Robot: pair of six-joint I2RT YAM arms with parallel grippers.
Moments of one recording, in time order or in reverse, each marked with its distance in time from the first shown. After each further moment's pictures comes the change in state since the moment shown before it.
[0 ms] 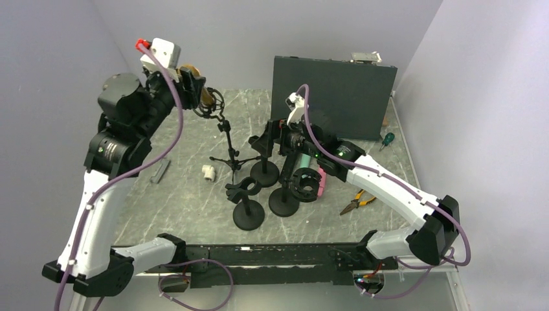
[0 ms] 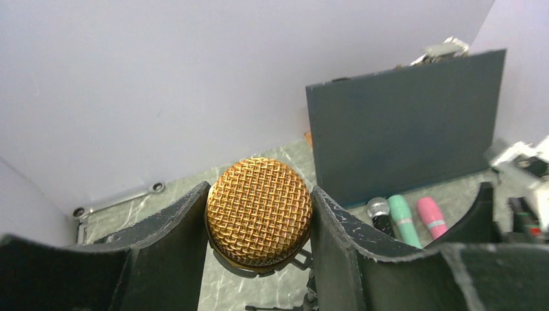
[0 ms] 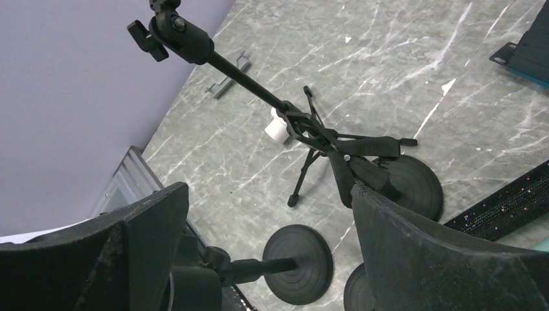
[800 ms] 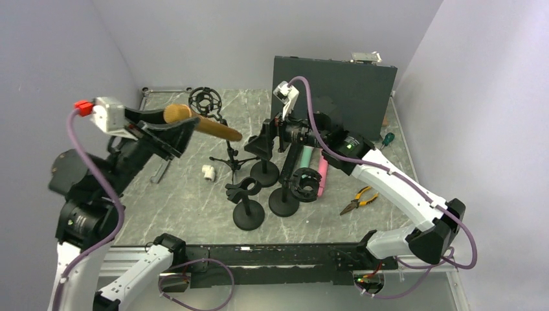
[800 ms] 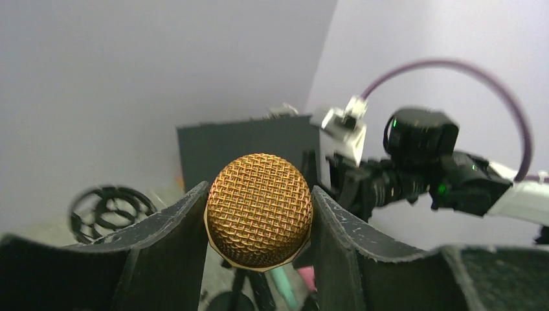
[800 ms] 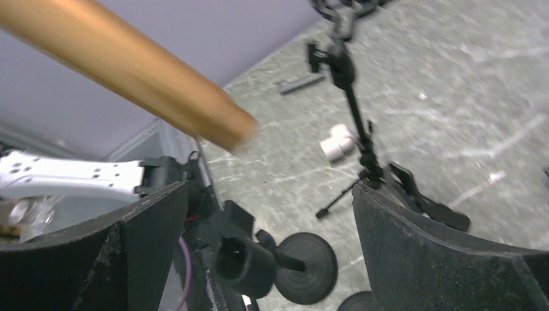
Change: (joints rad) left arm -0.003 -0.425 -0.260 0.174 0.239 -0.332; right arm 0.011 0.014 0.174 -0.079 -0.229 -0.205
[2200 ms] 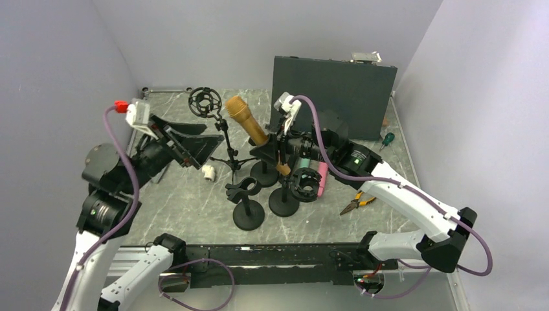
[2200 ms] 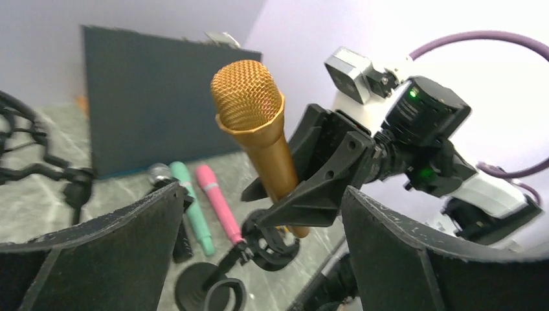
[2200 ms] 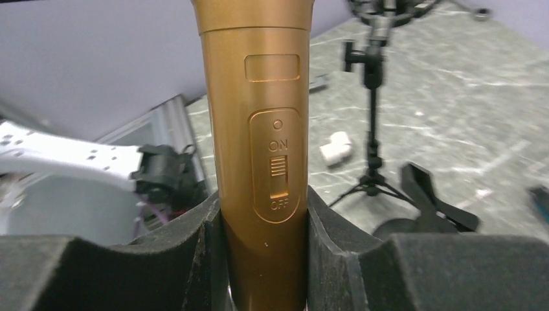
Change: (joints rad) left arm -0.001 0.002 -0.234 0.064 0.208 -0.331; right arm 0.107 -0.094 -0.054 0.047 -0.001 -0.095
